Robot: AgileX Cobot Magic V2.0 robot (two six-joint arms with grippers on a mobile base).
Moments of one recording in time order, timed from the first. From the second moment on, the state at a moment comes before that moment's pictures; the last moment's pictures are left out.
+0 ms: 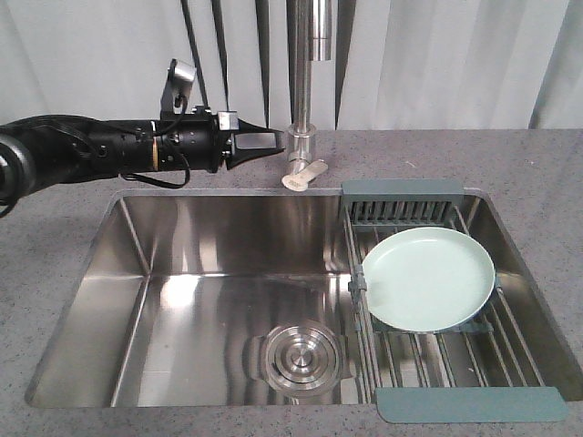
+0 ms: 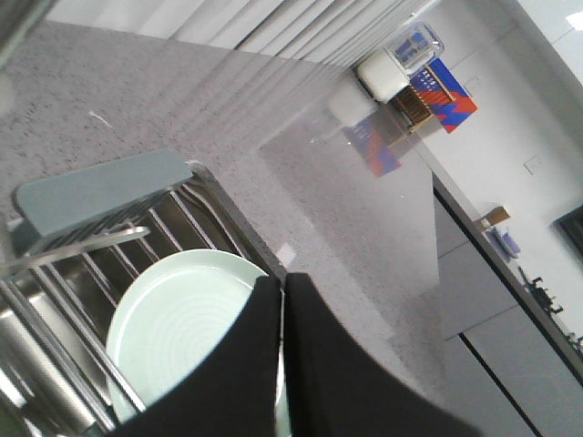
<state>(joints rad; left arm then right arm) -0.19 2.07 -1.58 1.49 -1.06 -2.11 -0.08 0.53 -1.15 0.24 1.18 -0.36</state>
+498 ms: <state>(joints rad) -0.25 2.14 -1.58 1.42 -1.03 -2.11 -0.08 0.53 -1.15 0.24 1.19 -0.36</state>
